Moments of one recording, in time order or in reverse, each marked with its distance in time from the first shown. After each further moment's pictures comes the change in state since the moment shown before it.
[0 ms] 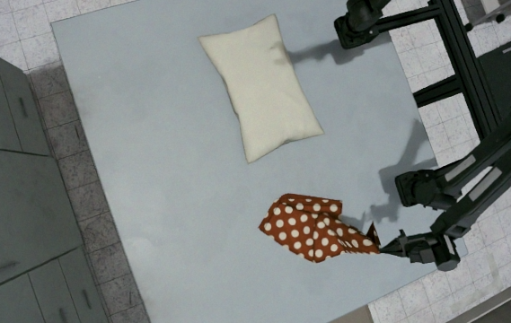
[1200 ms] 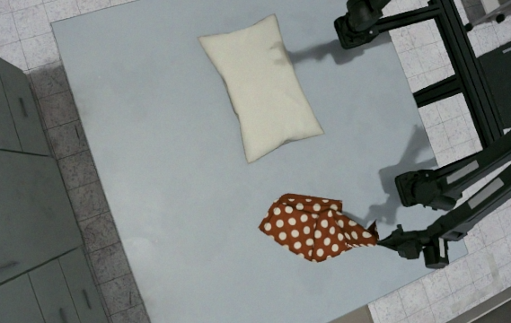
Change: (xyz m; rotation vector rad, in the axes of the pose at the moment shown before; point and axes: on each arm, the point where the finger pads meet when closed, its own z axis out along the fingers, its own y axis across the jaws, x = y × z) left arm 0.070 -0.001 0.001 -0.016 0.302 -0.008; right arm 0.000 0.000 0.000 0.000 0.000 0.000
